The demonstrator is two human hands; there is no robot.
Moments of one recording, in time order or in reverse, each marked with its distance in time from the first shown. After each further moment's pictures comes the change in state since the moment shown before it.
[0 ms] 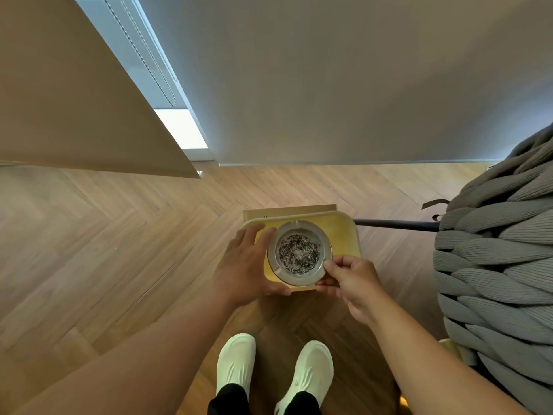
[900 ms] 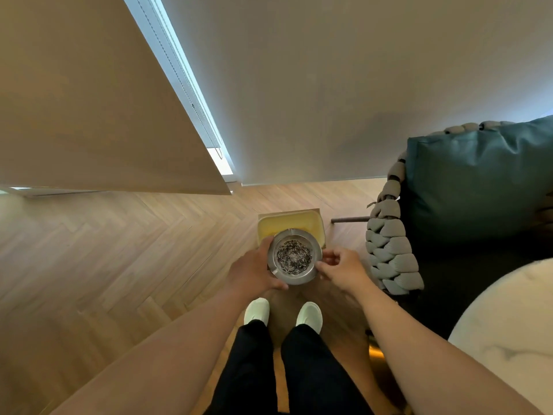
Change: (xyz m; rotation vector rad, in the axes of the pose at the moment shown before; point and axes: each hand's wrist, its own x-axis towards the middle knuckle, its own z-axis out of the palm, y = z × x) left_hand -0.219 0.173 -0.178 -0.172 -0.018 -0.160; right_hand -0.306 -0.091 -0.045 -0.395 -0.037 -0.185
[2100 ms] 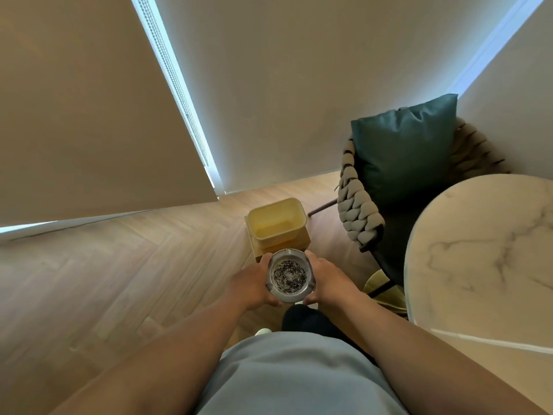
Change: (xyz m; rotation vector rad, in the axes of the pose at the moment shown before) left_hand -0.153 -0.037 0.017 0.227 -0.166 0.183; right_hand -0.174 0.067 0.071 -0.754 0.005 -0.263
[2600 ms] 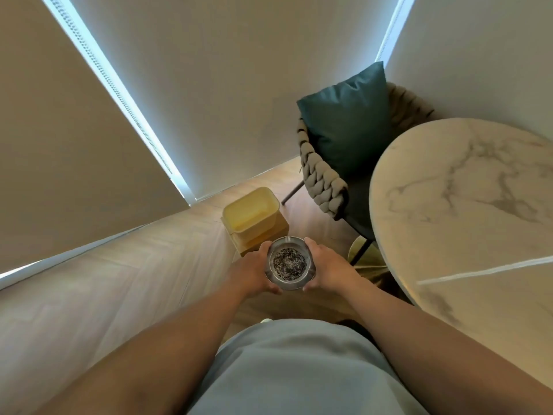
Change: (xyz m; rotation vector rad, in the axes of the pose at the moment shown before) left_hand -0.028 0.025 0.017 0.112 -0.048 0.202; right_hand -0.076 0.014 0.034 0.091 0.182 0.132
